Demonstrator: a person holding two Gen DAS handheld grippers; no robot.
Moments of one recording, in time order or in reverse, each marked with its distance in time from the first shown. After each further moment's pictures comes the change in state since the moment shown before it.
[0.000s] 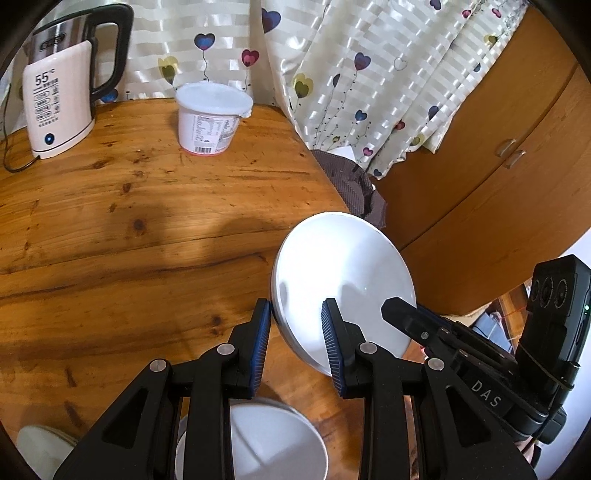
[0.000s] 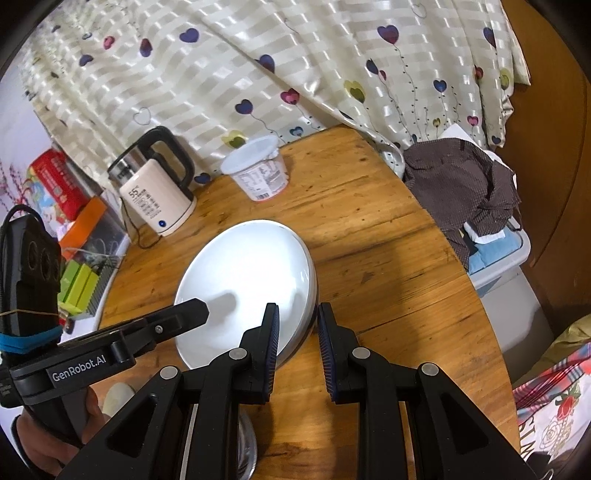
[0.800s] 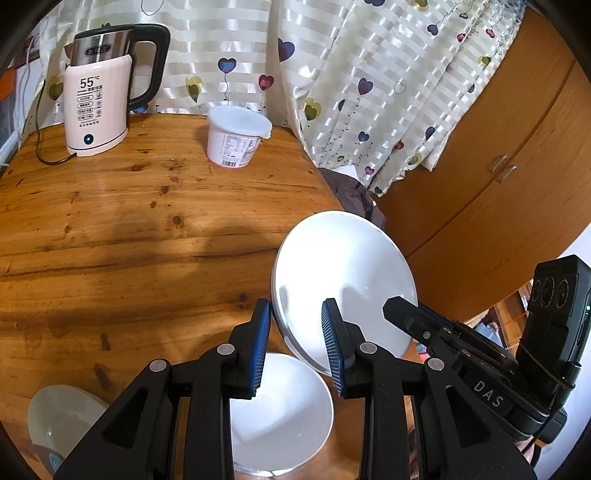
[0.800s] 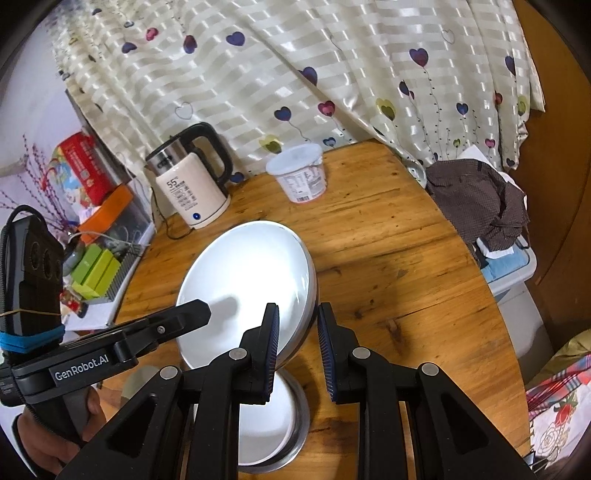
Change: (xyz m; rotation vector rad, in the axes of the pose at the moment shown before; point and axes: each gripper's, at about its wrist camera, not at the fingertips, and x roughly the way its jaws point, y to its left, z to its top) left arm -0.061 0.011 -0.032 -0.017 -0.084 0.010; right arm -0.033 0.051 -0.020 -0.070 -0.032 0.035
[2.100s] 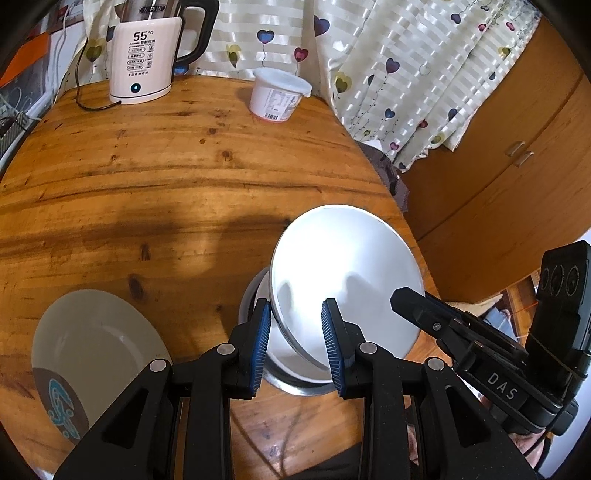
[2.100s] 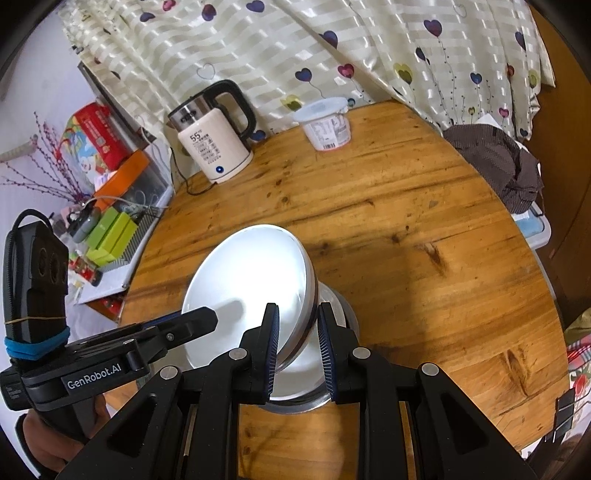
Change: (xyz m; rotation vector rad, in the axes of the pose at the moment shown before) left arm -0.022 0.030 -0.071 -0.055 0.082 0.077; right arm 0.002 0.028 -0.063 0.007 0.112 0.050
